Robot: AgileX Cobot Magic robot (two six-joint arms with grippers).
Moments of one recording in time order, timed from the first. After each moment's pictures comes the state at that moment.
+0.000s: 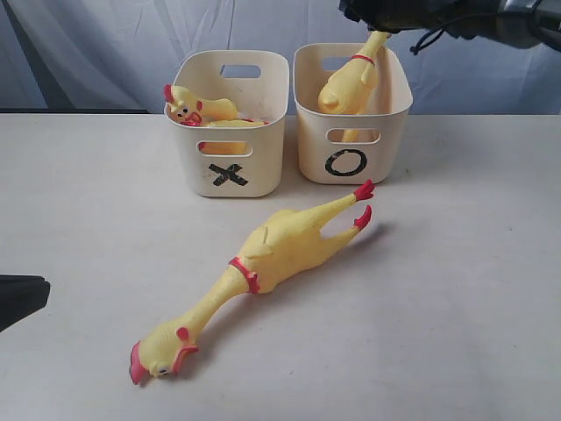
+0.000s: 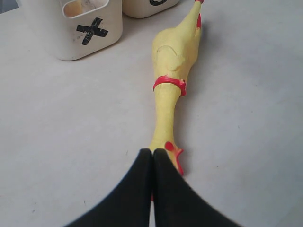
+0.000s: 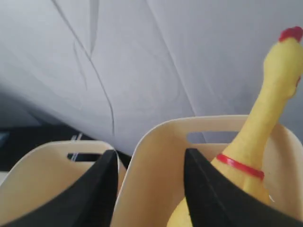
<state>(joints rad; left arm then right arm) -0.13 0.55 -0.41 -0.73 0.74 0.87 0.25 2.18 -1.90 0.57 0.22 -0.23</state>
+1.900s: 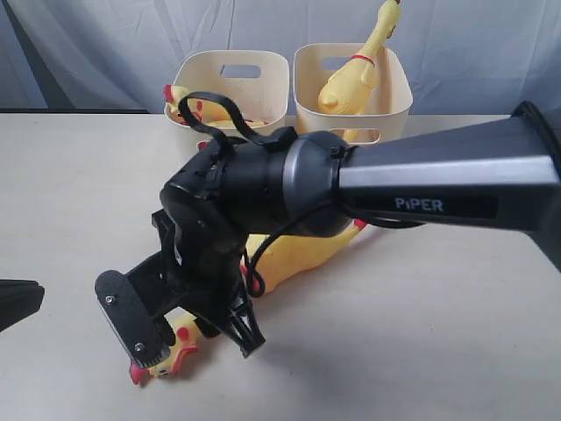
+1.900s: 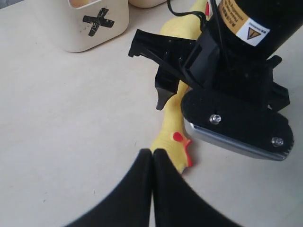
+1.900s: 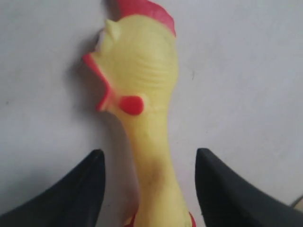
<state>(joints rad) -0.13 0.55 -0.41 -0.67 0.74 0.85 1.02 2.04 -1.46 -0.07 0.75 -1.26</state>
